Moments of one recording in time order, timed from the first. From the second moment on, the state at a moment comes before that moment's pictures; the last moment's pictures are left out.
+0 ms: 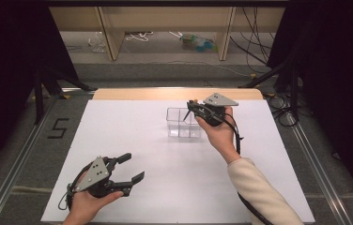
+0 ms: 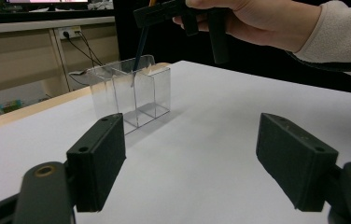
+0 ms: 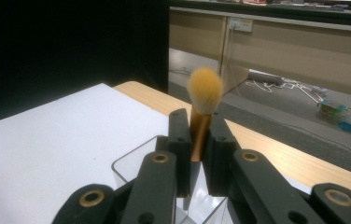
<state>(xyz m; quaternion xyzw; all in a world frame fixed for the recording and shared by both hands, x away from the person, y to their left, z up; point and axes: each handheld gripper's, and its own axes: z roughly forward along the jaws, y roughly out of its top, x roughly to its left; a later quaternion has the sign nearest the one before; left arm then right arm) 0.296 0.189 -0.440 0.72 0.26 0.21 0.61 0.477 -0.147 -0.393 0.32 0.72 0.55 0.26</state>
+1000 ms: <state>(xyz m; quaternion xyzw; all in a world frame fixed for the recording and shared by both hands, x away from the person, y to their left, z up) 0.296 0.189 -0.440 0.72 0.26 0.21 0.61 0.480 -0.146 -0.401 0.33 0.73 0.54 0.25</state>
